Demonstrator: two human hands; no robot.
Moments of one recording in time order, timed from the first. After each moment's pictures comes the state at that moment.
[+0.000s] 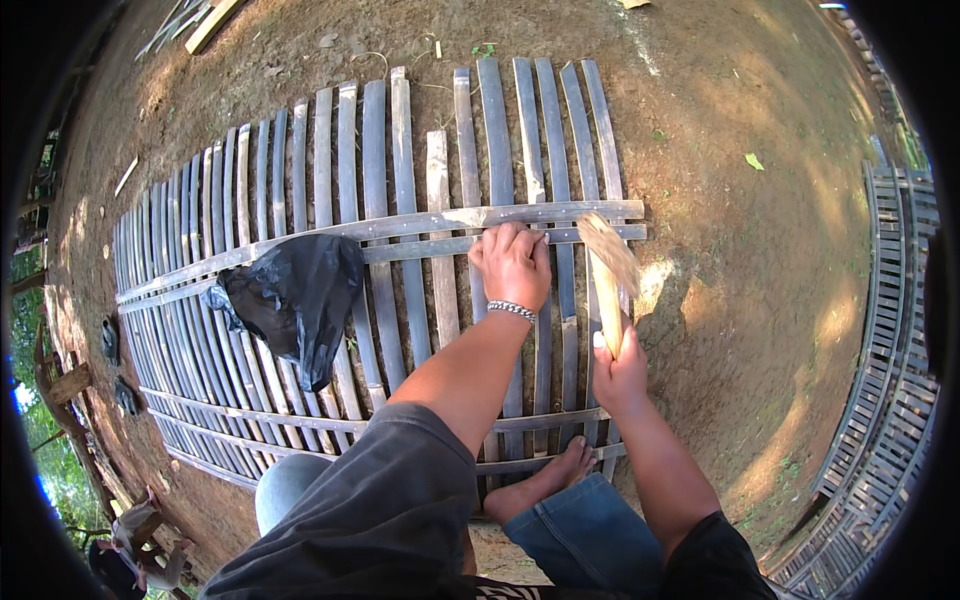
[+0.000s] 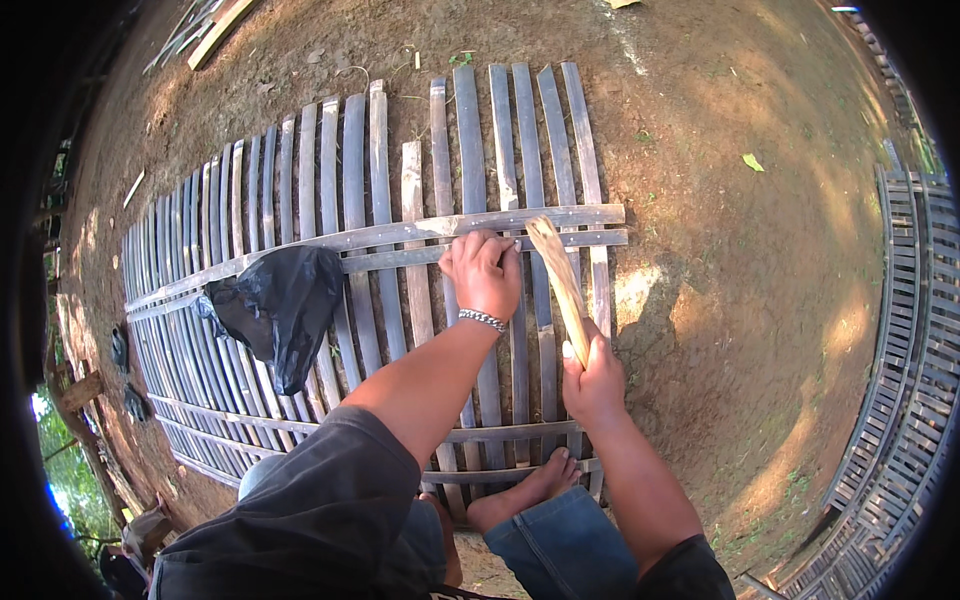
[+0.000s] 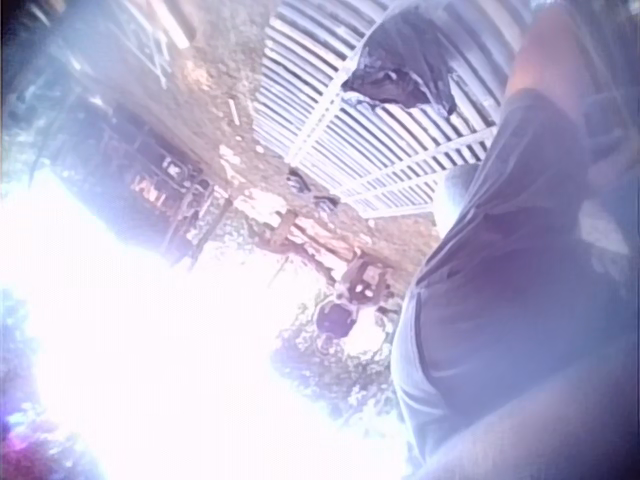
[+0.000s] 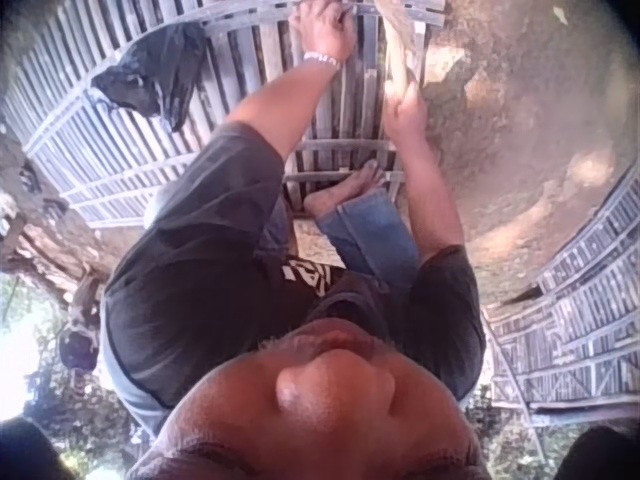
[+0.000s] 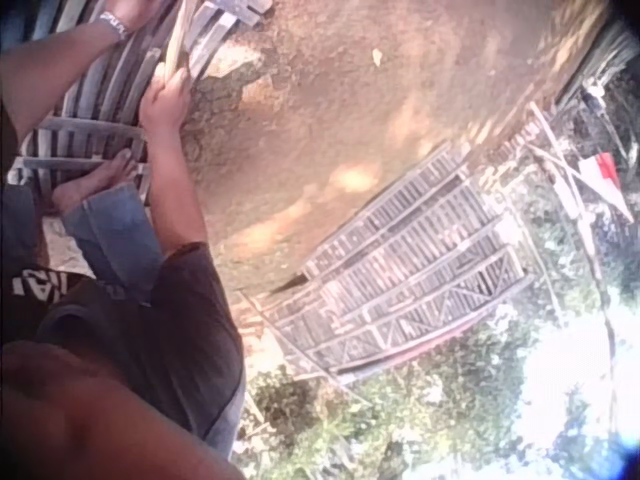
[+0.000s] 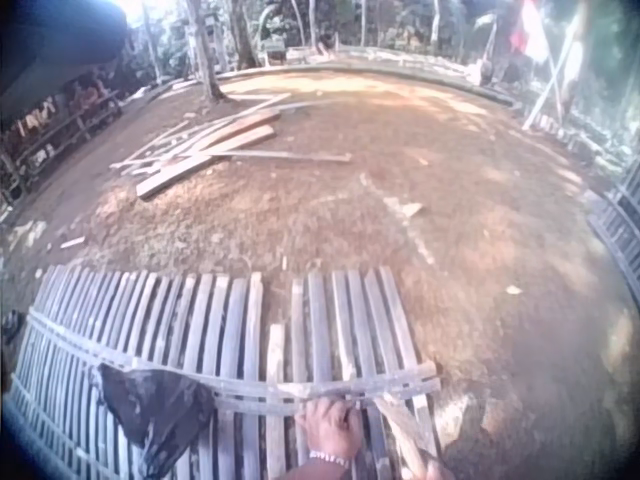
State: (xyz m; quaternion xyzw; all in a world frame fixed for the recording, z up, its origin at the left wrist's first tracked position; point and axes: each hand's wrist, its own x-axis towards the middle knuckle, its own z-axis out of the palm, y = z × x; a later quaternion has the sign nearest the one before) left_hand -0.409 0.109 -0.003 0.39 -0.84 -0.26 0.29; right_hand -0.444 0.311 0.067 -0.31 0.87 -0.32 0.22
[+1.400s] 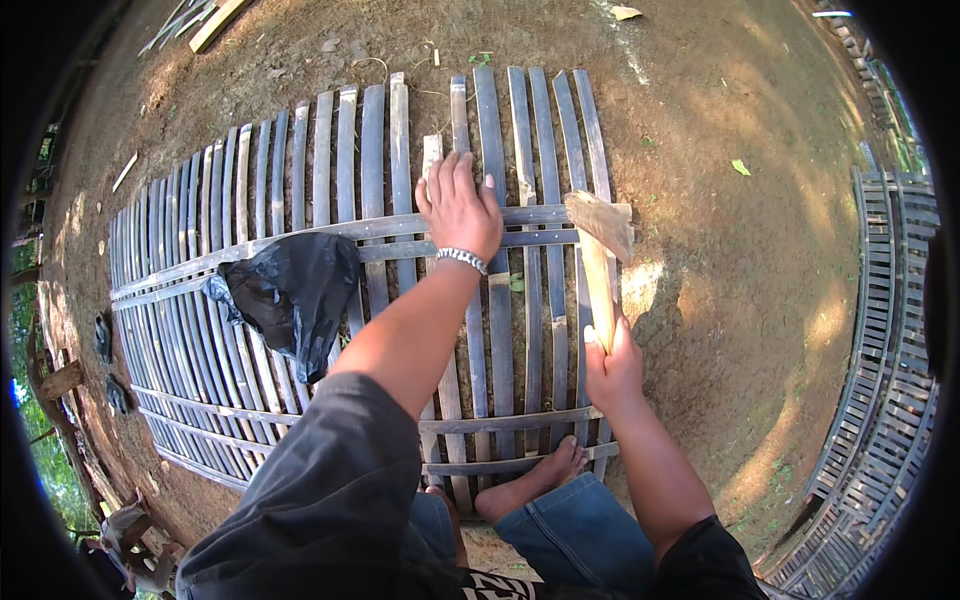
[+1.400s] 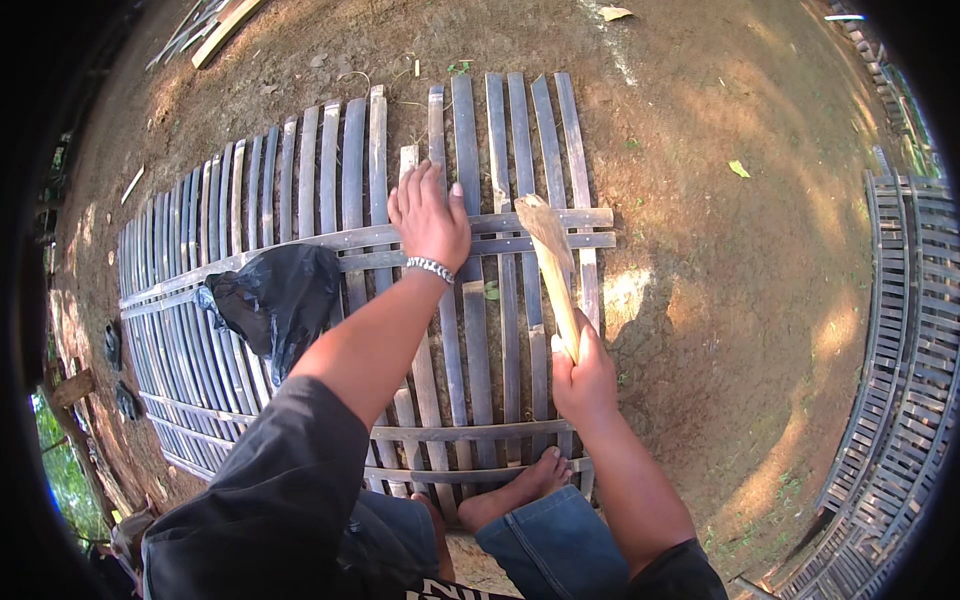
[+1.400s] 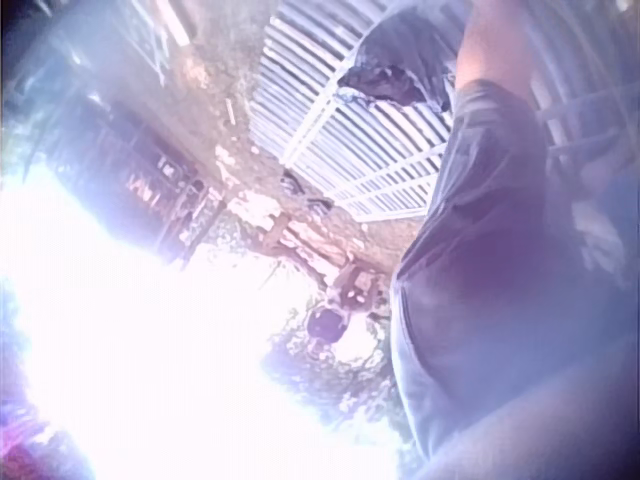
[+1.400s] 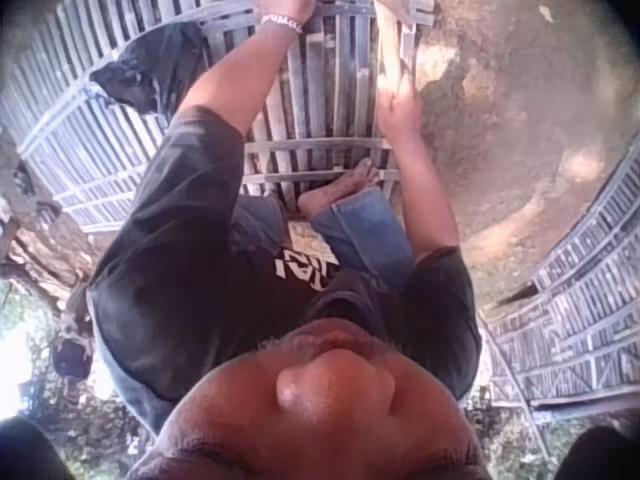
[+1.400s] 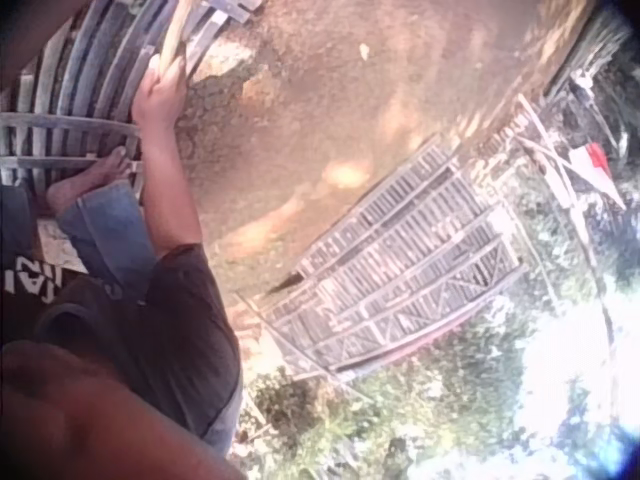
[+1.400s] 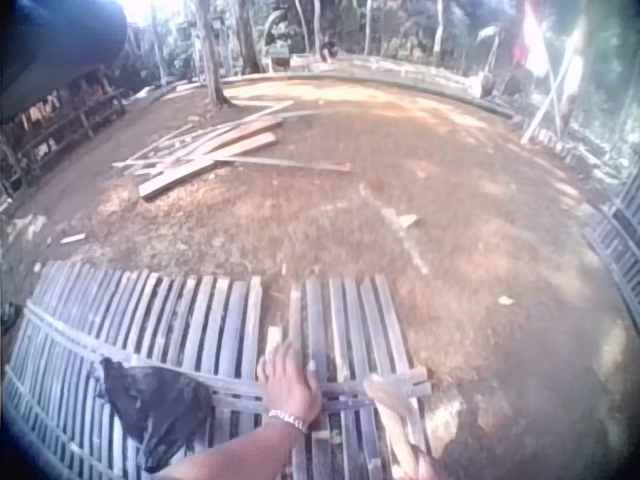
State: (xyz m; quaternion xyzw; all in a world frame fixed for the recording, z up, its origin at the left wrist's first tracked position) left_hand -0.421 0.021 0.017 0.41 -0.85 -0.16 0.27; right_hand -0.447 0.301 0.095 -0.26 0.87 -0.34 0.25
